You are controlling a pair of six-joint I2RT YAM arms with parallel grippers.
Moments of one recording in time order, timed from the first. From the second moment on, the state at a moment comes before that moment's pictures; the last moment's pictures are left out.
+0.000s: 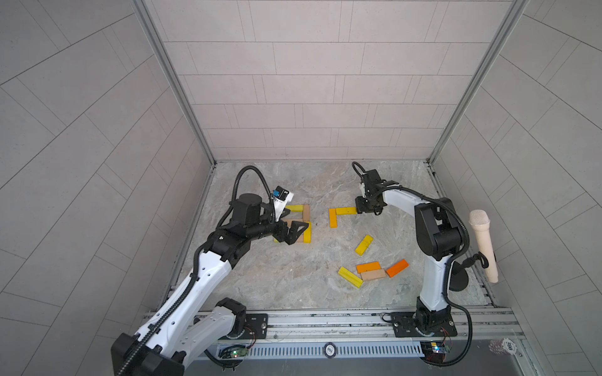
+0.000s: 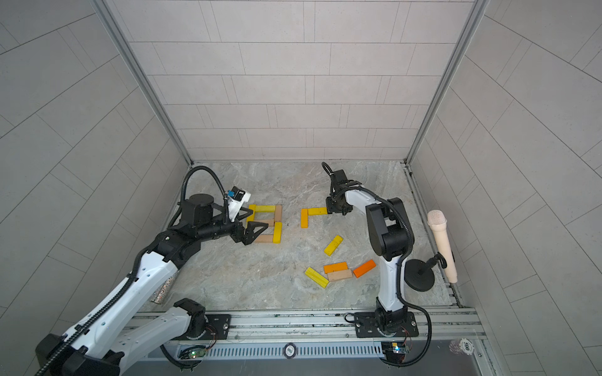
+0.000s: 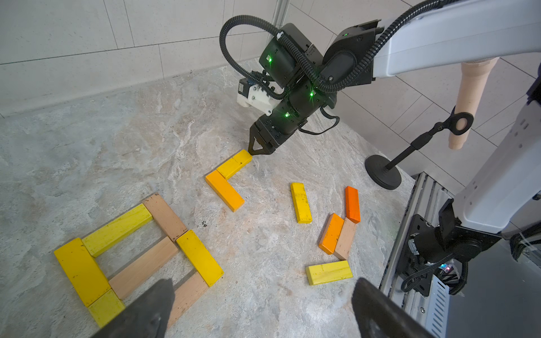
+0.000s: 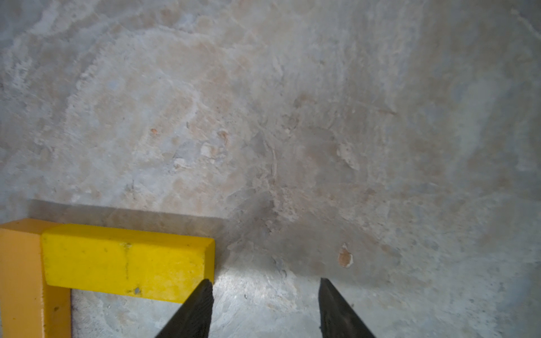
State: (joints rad) left arm -0.39 0.96 0.88 -0.44 0.51 -0.03; right arm 0.24 2.02 1.43 -0.61 -0.02 0.18
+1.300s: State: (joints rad) left arm -0.39 0.94 0.88 -0.44 0.51 -0.03; right arm 0.40 1.44 0.85 -0.55 0.02 0.33
